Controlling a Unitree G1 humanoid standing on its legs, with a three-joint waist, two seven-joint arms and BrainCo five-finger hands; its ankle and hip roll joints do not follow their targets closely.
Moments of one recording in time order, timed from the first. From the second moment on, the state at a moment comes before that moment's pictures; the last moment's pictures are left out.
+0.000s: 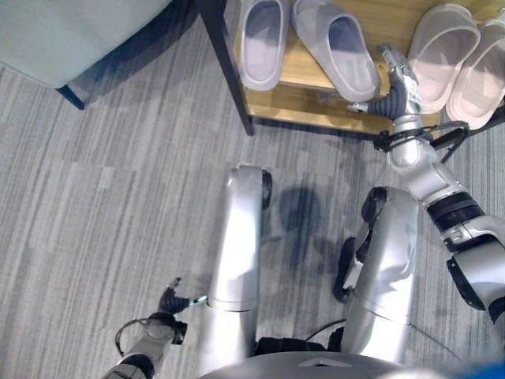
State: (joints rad) left arm -0.04 0.40 -0.36 1.12 -0.22 -0.23 0.22; right arm -0.82 -0.59 0.42 0.57 -0.26 -0.09 -0.48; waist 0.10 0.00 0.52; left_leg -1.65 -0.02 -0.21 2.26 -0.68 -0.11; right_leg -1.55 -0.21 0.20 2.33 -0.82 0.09
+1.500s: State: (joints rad) left arm -0.05 0.37 -0.35 1.17 -0.13 -0.23 0.25; right arm -0.78 -0.47 0.52 0.47 -0.26 -0.14 -0.39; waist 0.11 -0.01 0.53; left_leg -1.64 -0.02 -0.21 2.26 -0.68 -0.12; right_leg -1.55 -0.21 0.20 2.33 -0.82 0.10
